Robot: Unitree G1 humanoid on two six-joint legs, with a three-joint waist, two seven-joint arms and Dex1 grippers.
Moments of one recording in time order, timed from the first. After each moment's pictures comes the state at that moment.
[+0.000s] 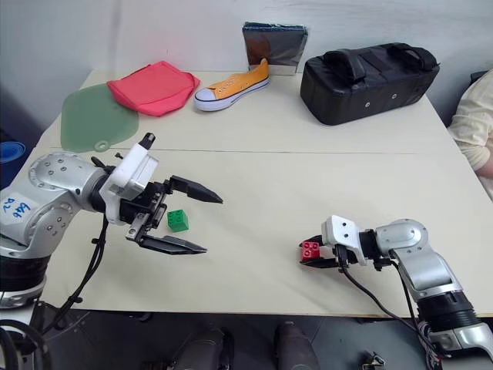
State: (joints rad) left arm -0.66 0.85 -0.06 -0.33 -0.66 0.65 -1.29; right arm -0.31 -0.78 0.13 0.07 0.23 0.04 1.35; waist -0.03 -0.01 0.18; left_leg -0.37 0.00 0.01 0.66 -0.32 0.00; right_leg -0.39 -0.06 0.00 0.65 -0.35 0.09
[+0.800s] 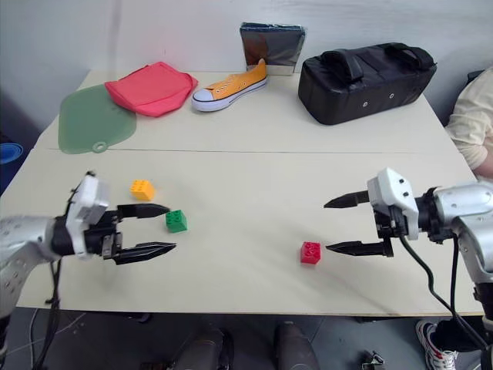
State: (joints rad) left arm 0.01 0.82 0.43 -0.46 -0.65 0.71 -0.97; right arm -0.43 -1.02 -0.09 -0.16 0.59 0.42 1.46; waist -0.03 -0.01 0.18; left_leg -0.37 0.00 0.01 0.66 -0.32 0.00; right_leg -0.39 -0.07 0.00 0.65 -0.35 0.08
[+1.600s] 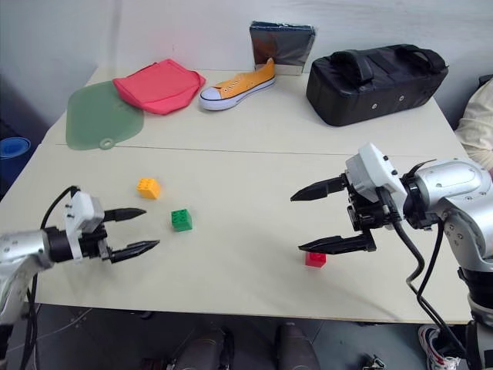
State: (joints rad) left arm -0.13 0.87 0.24 -0.10 -0.42 0.35 -1.05; right arm -0.53 -0.98 -0.07 -0.33 0.73 0.60 1.42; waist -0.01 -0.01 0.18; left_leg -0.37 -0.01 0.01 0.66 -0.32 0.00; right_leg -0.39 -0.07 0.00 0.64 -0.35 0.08
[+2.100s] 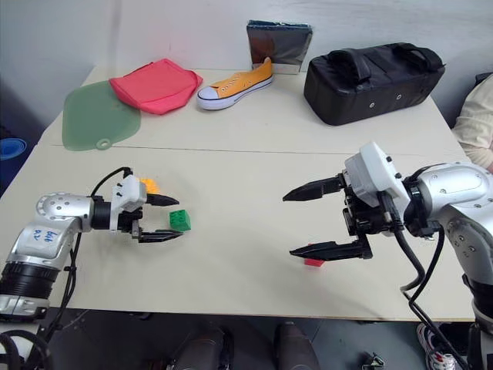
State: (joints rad) left arm -0.50 0.80 -0.06 0.25 -0.24 0.19 -1.22; right arm -0.51 -0.98 -0.13 -0.44 0.84 0.68 1.30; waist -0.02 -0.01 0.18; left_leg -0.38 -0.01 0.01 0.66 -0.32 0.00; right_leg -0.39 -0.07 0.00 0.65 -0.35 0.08
